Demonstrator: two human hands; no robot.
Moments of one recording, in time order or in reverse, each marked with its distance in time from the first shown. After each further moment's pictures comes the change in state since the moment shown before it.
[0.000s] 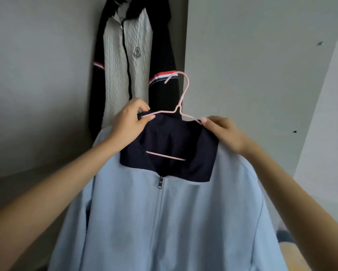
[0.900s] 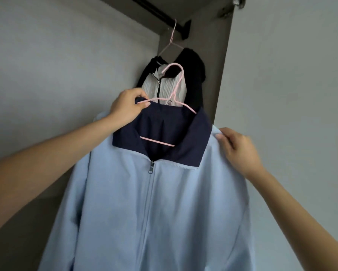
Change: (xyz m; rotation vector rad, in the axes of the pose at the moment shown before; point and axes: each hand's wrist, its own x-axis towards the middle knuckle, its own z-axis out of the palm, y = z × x) left_hand 0.153 -0.045 -0.096 0.136 0.208 -0.118; right_hand 0.120 -0.049 -0.014 -0.319 0.359 -0.450
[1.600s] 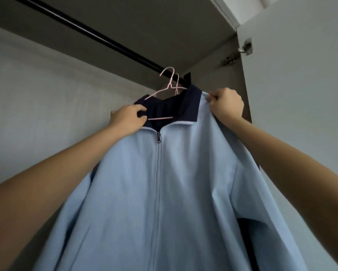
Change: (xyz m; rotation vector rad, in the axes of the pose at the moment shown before) left_hand 0.186 -0.074 -0.046 0.350 0.001 0.139; right_hand 0.285 -0.078 0.060 -0.198 0.509 0.131
